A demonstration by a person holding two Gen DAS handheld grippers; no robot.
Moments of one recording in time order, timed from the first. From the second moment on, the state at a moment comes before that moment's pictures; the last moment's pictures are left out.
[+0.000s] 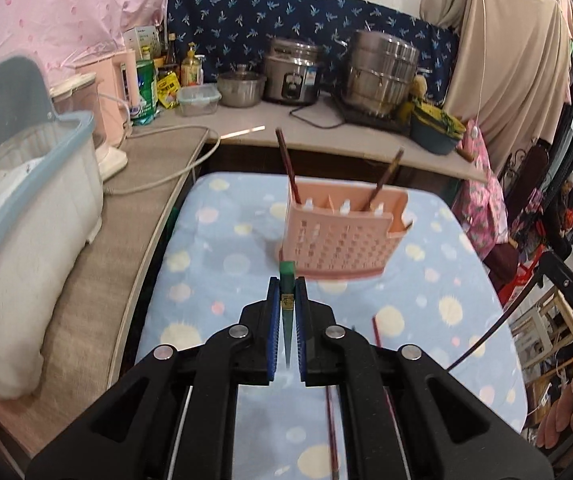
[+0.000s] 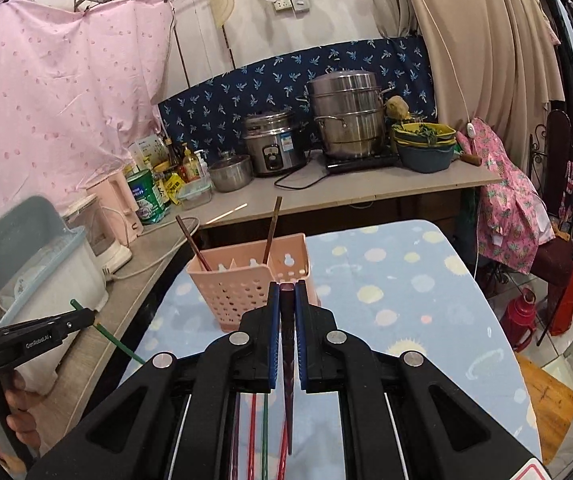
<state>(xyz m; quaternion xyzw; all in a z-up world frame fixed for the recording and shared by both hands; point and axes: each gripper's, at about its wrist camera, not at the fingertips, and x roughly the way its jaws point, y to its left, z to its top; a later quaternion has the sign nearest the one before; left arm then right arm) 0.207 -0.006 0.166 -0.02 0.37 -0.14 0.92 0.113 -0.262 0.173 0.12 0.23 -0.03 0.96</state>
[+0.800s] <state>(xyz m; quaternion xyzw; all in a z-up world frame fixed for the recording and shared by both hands) 0.337 -0.033 0.264 -0.07 0.27 -0.15 0.95 0.267 -0.266 0.253 0.14 0.15 0.00 0.98</state>
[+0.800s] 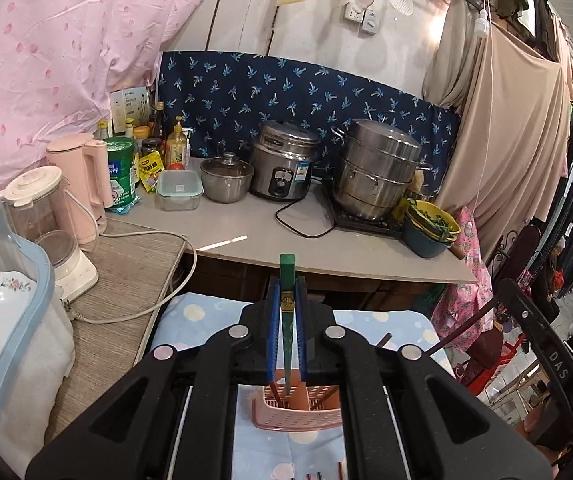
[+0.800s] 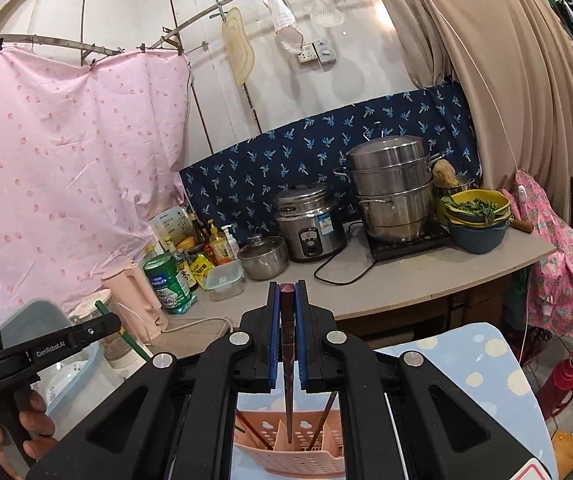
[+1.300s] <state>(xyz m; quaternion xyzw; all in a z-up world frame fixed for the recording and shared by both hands) 0.359 -0.037 0.201 -0.06 0.31 -0.14 0.94 0.292 -0.267 0.181 0.14 0.23 -0.01 0.96</state>
